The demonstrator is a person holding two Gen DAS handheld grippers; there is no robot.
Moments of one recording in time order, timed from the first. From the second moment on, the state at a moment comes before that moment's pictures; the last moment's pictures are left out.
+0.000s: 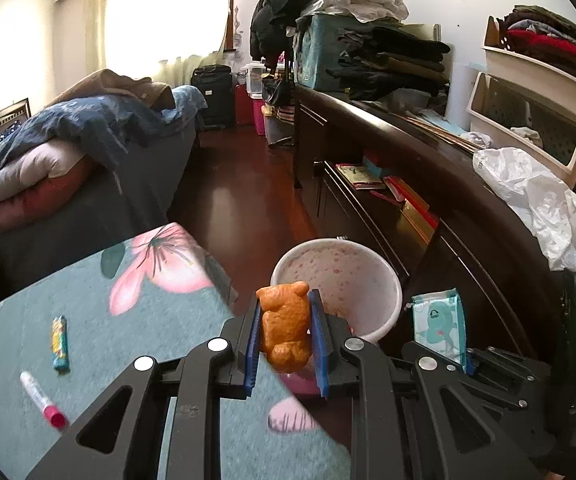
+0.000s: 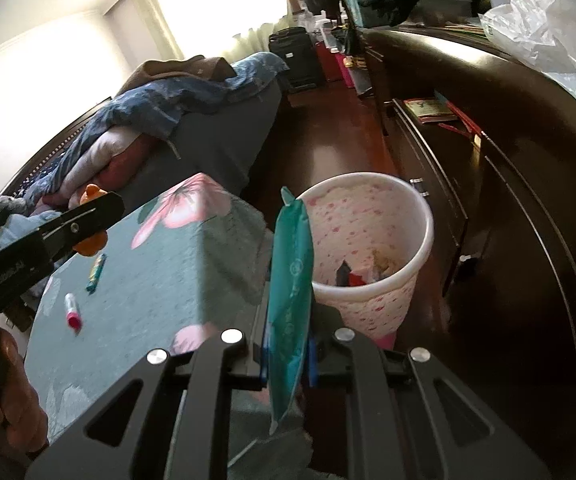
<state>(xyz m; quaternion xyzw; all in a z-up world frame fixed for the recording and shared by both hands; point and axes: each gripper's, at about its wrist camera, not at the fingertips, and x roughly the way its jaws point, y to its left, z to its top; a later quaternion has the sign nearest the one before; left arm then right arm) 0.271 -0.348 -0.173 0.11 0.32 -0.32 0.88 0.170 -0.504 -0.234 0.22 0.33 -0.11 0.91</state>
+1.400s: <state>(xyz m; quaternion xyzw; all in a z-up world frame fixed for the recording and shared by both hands) 0.368 -0.440 -0.205 0.11 0.30 -0.28 0.90 0.270 -0.594 -0.314 0.20 0.36 -0.21 0.89</state>
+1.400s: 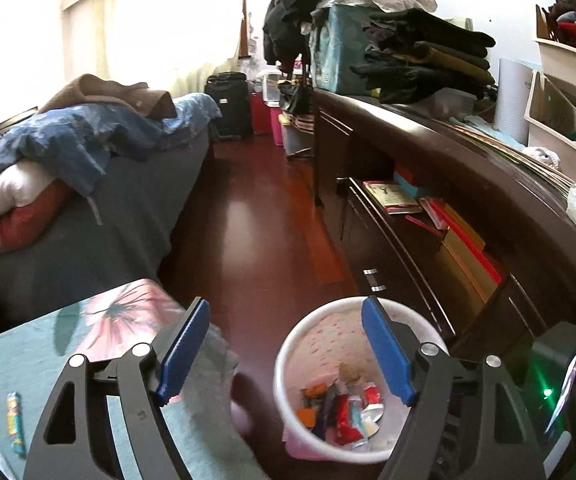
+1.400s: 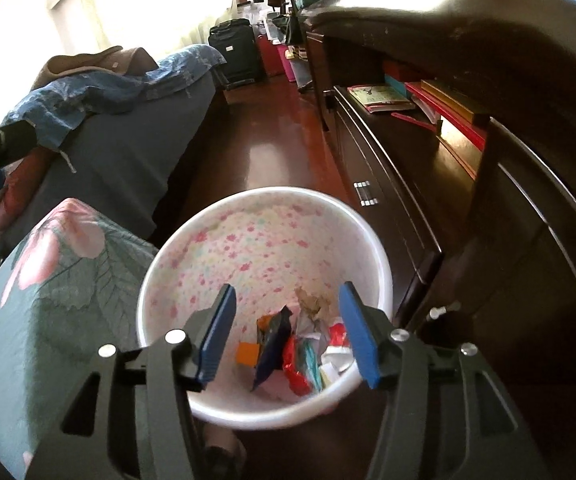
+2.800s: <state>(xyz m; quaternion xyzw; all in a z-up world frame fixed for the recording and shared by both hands) 0.378 -0.130 -0.267 -0.05 0.45 0.01 0.89 0.233 -0.317 -0.200 0.02 0.34 -0.02 0.94</state>
